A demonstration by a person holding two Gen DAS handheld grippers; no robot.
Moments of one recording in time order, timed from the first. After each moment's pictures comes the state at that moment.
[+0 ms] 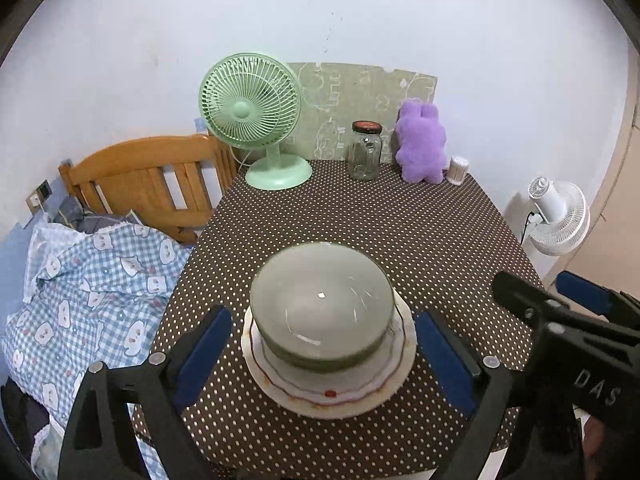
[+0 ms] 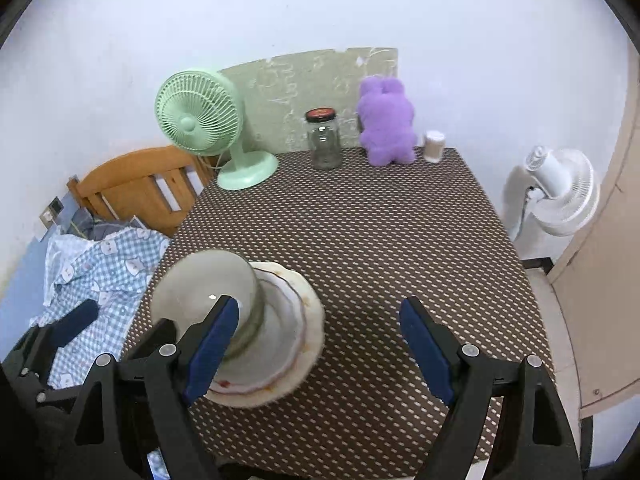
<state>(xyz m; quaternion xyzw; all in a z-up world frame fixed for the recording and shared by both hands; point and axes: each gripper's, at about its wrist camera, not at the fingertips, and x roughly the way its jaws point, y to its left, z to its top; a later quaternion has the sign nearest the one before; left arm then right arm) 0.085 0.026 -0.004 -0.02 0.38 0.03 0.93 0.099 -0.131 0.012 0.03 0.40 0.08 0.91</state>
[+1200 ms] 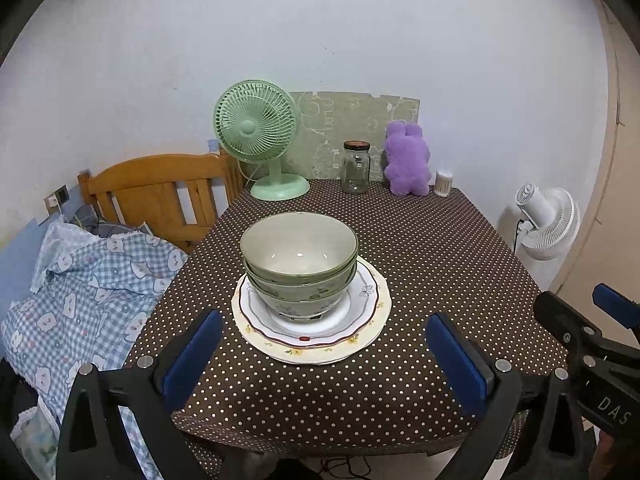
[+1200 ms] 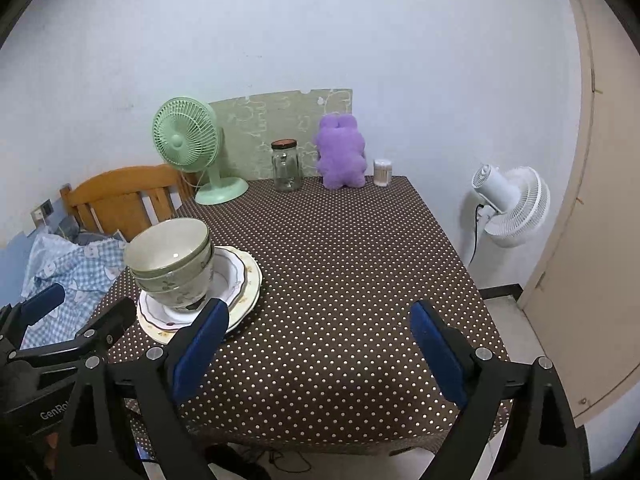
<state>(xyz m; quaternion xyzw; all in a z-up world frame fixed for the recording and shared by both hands) -0.002 -0.016 -0.029 -0.01 0.30 0.05 0.95 -0.012 -0.199 -0.018 0.01 0.30 0.05 0.95</state>
